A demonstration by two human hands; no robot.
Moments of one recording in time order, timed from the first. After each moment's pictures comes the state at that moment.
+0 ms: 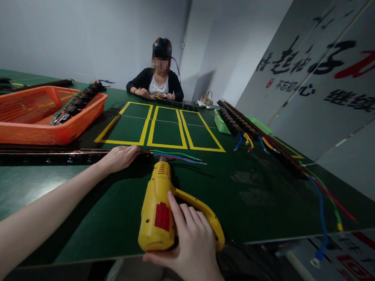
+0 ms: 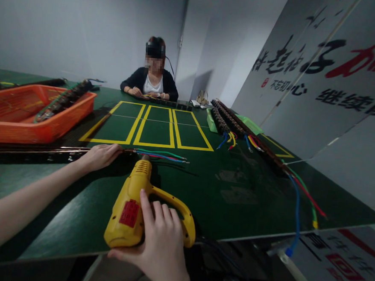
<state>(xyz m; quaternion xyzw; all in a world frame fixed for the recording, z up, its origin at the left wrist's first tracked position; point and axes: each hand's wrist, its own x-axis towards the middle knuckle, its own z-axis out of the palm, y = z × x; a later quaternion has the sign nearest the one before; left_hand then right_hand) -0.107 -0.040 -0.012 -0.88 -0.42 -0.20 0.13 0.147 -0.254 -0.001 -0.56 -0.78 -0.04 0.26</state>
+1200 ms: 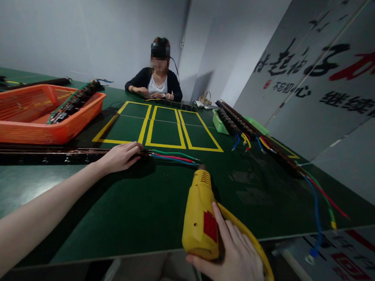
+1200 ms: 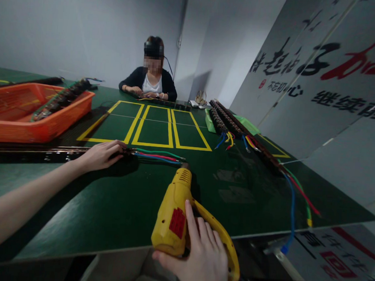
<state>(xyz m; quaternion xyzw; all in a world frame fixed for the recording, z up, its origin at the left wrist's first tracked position) -0.105 -0.040 -0.009 -0.91 -0.35 -0.21 0.08 0.223 -0.290 -0.012 -0.67 -0.70 -0.17 0.18</state>
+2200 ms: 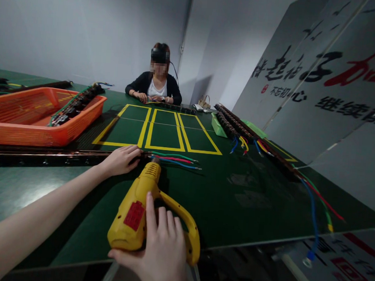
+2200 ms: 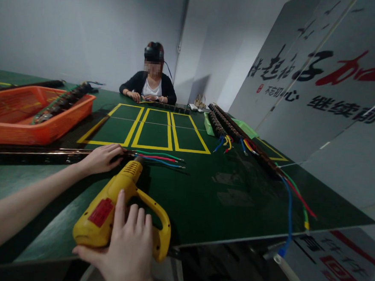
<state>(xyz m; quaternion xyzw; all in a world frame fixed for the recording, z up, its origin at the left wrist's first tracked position) -0.100 -0.039 -0.016 -0.90 -0.35 -0.23 0.15 0.089 -0.254 -0.007 -0.59 -0.75 -0.13 0.27</state>
